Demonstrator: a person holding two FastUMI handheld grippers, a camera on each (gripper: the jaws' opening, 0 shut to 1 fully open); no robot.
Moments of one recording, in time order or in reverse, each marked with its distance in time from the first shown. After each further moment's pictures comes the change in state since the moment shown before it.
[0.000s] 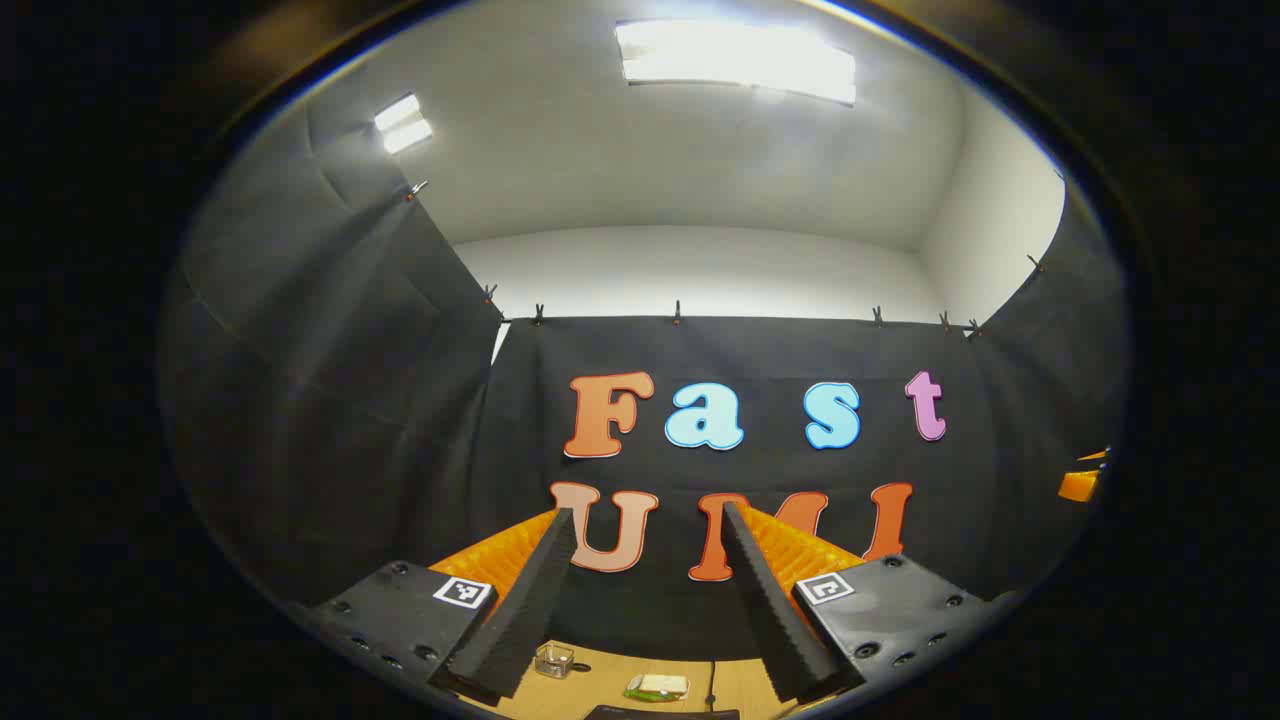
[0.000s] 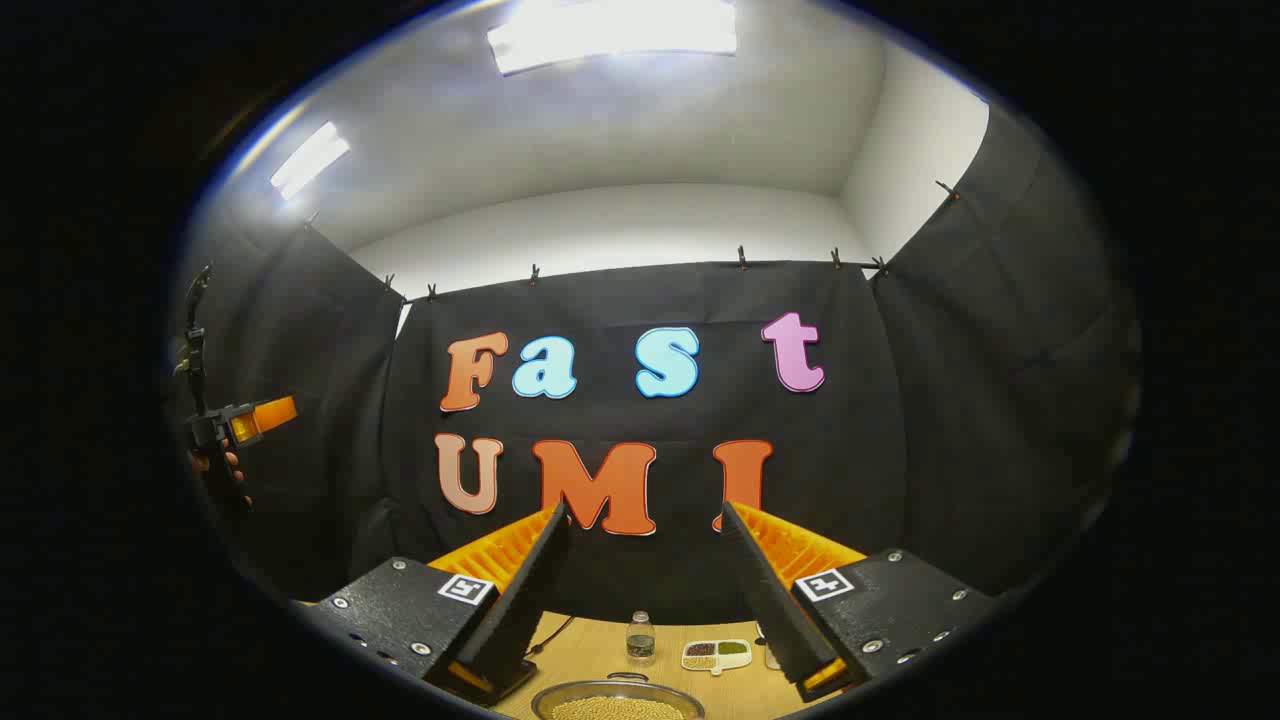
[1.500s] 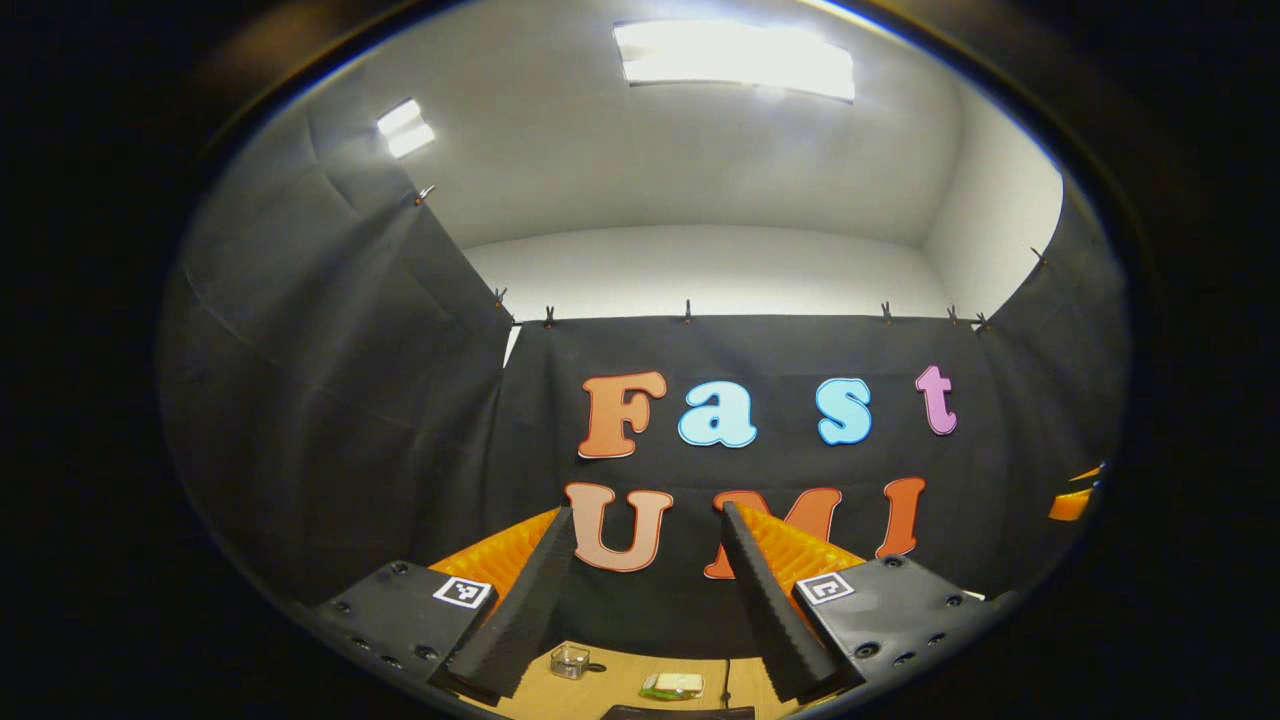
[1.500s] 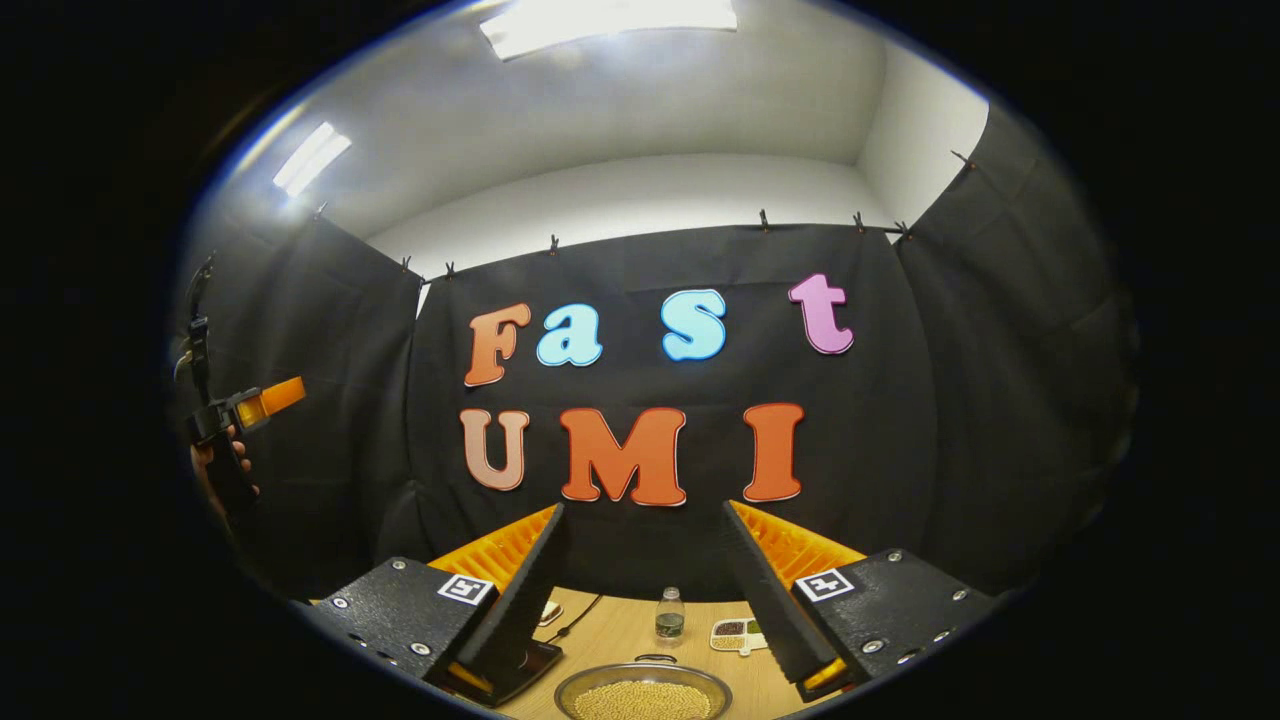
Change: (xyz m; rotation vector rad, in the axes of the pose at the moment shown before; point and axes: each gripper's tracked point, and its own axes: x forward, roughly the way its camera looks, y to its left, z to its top) left arm -0.006 0.011 -0.002 0.028 0.005 0.034; right arm 0.003 0.026 -0.047 0.030 0.122 0.080
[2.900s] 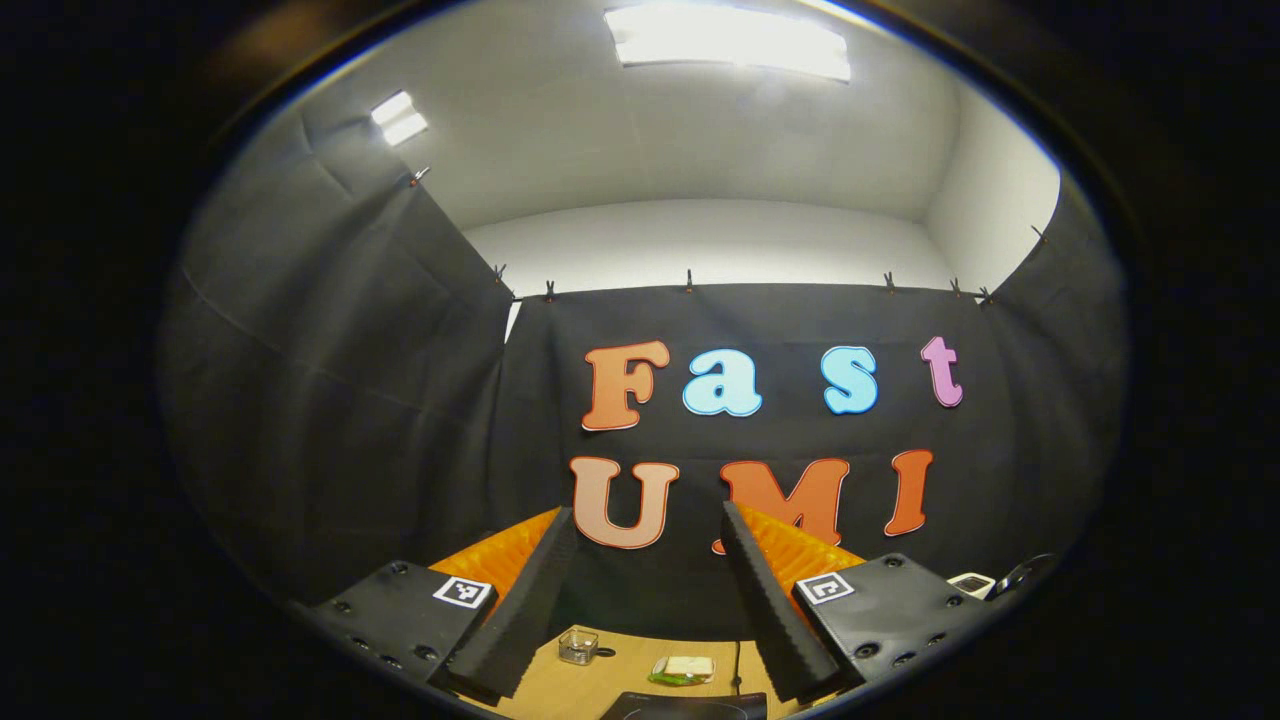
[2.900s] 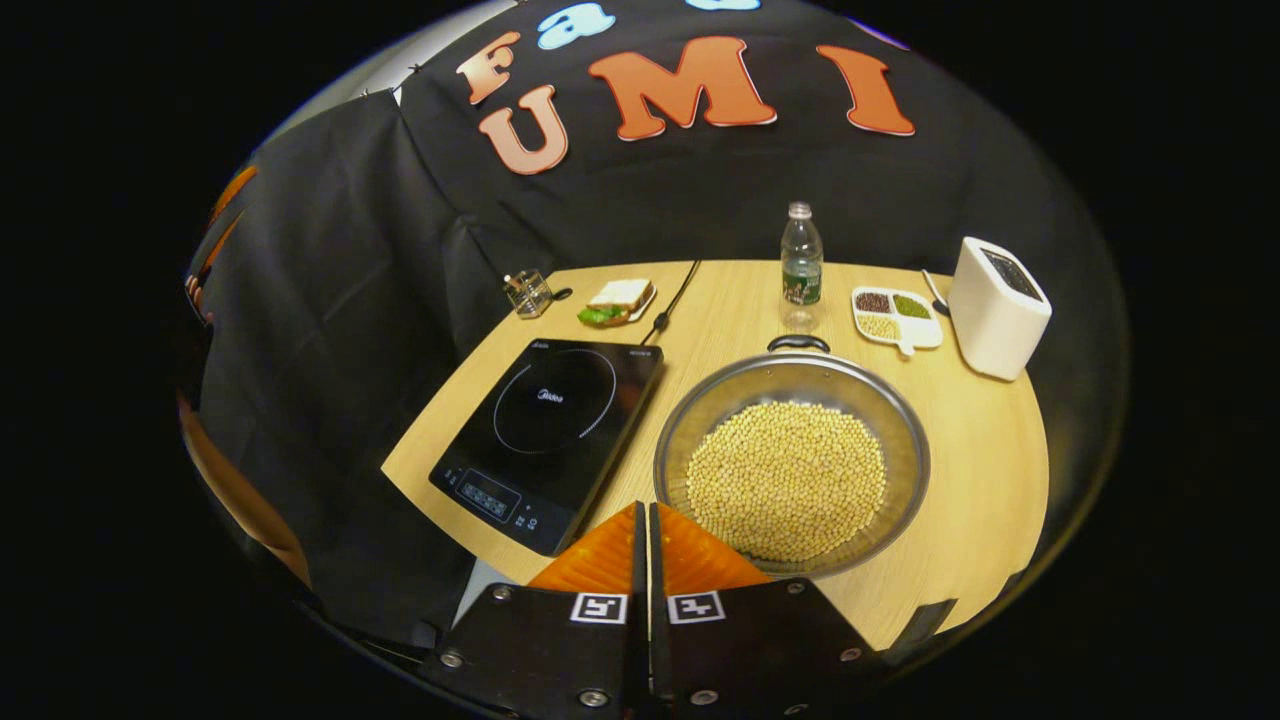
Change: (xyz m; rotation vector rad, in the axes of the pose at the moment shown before) left arm 0.005 0.006 -0.032 0.021 0.078 0.013; right arm -0.059 0.107 -0.359 0.172 1.041 0.258
